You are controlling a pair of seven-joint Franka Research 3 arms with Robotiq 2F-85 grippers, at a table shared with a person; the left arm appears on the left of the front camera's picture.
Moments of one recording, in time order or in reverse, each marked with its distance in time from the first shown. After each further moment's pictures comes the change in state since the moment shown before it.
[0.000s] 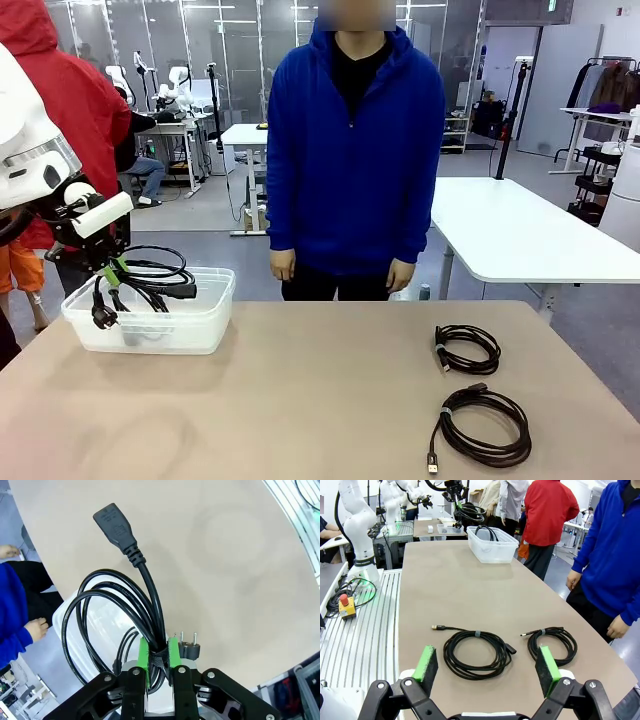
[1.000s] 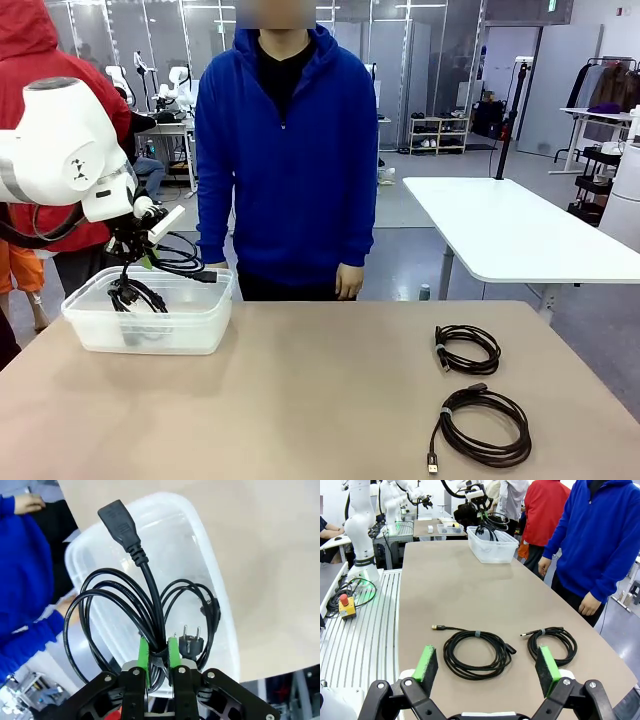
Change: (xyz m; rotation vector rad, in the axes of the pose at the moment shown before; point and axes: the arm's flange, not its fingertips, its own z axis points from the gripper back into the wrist) left arm -0.057 0.087 -0.075 0.037 0.250 0.164; right arm 0.000 0.000 0.000 0.000 0.000 0.000
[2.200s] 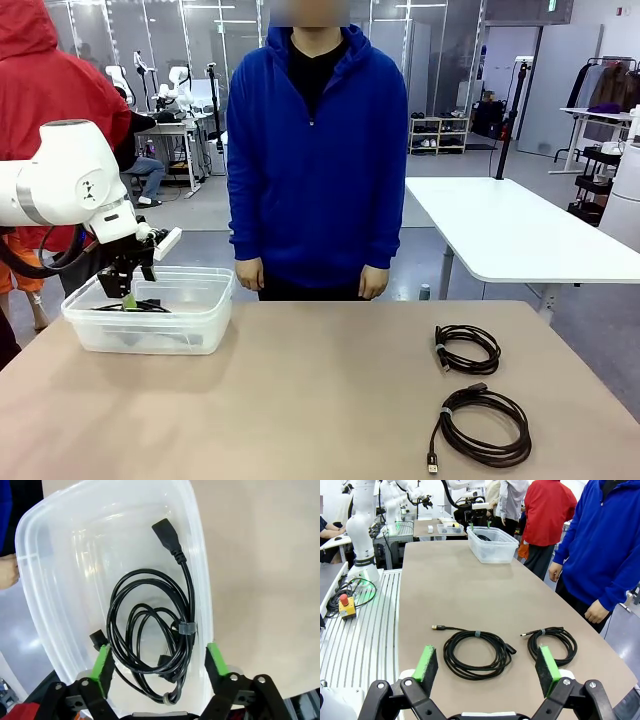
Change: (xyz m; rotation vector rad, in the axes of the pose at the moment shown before) left arm -0.029 -0.014 -0.062 -0.150 -0.077 0.232; right arm 0.000 0.000 0.000 0.000 0.000 0.000
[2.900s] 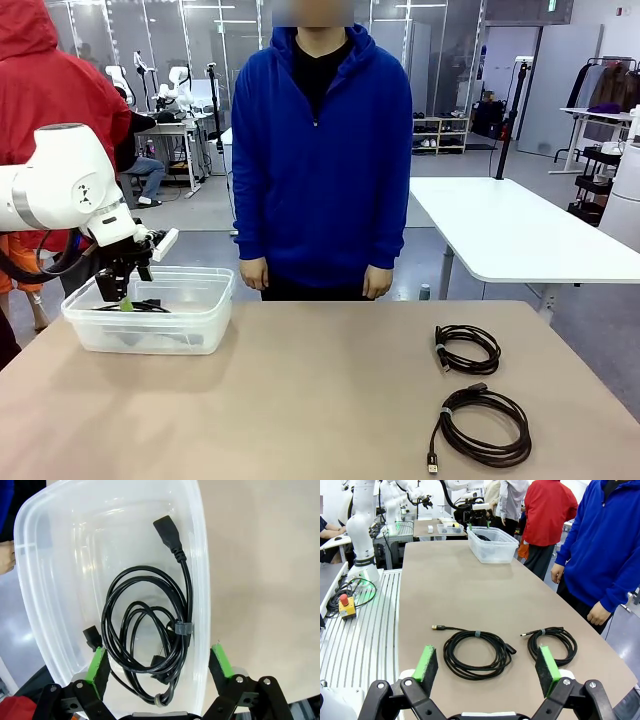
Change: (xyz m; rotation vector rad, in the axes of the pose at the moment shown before) left arm -0.004 -0.005 -0.004 0.002 -0.006 0.063; right arm 0.000 0.000 0.000 0.000 0.000 0.000
